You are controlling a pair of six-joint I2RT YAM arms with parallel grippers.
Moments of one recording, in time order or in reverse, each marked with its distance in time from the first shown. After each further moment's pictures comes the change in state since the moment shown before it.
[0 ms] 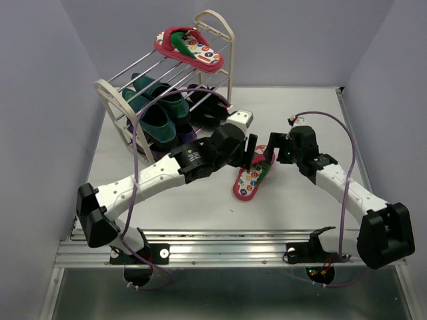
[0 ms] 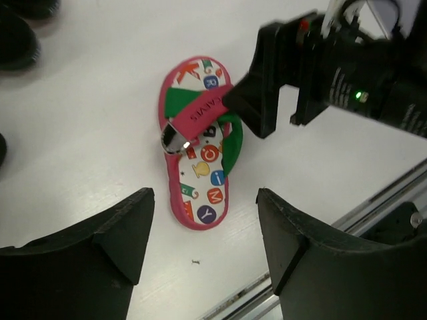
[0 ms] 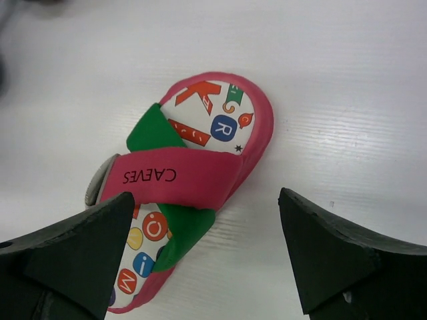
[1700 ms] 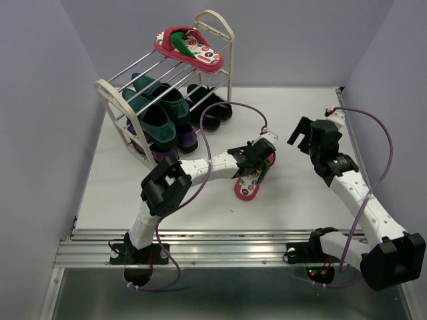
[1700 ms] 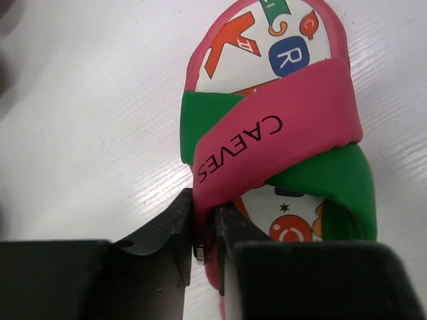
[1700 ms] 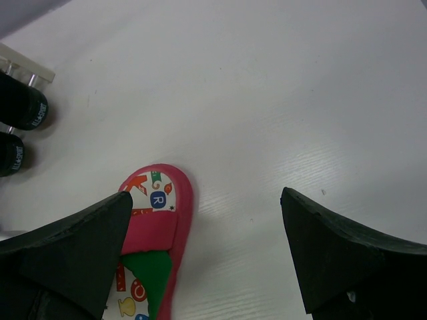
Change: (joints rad) left arm 0.014 0.617 0.096 0.214 -0.146 0.266; right arm -0.090 -0.202 0.097 -0.134 0.403 0.160
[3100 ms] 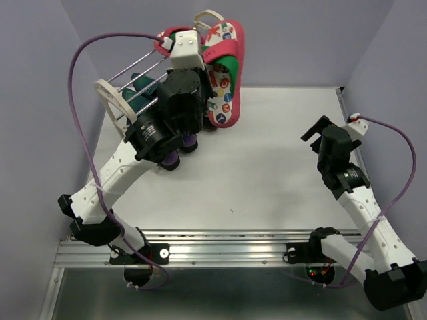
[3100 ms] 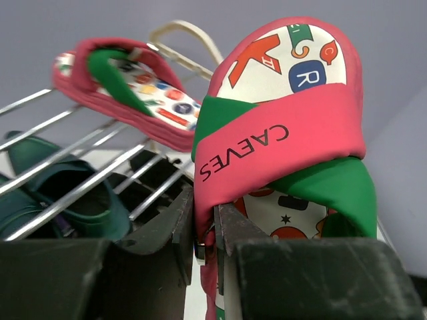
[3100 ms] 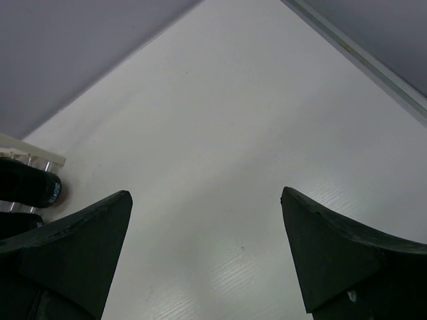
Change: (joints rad) left arm 0.041 -0.570 0.457 -0.171 -0.343 -0.006; right arm 0.000 -0.169 -0.026 0.004 0.222 0.083
